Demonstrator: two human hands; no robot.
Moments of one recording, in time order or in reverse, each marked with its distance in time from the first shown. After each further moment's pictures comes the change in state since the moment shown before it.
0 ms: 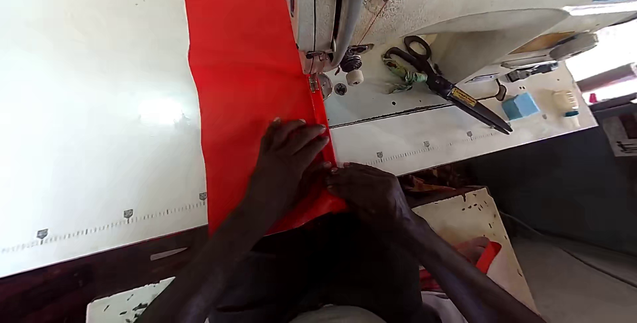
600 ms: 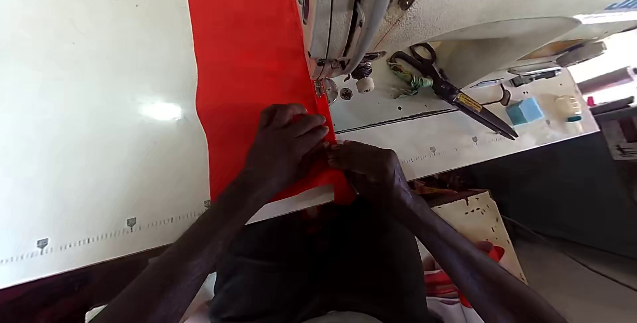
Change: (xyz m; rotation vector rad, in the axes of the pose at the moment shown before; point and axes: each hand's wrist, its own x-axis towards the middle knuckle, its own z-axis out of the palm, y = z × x) left_hand 0.033 -0.037 -0.009 0.075 0.071 0.164; right_hand 0.041 0.026 0.002 0.043 0.043 0.064
